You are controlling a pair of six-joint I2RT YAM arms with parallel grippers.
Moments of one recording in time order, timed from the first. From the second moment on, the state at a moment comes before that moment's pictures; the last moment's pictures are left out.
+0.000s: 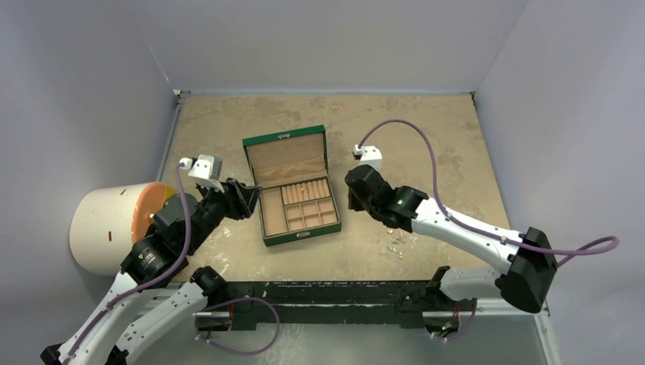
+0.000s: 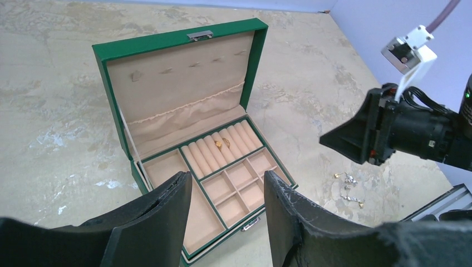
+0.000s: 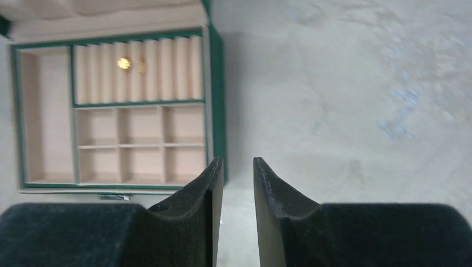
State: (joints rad) left arm -0.68 0.50 0.85 -0.55 -0.23 -0.38; right arm 0.92 1.29 0.99 -0.47 0.46 0.60
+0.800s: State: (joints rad) left arm -0.68 0.52 0.85 -0.55 -0.23 -0.38; right arm 0.70 1.14 0.68 -0.73 0.46 0.84
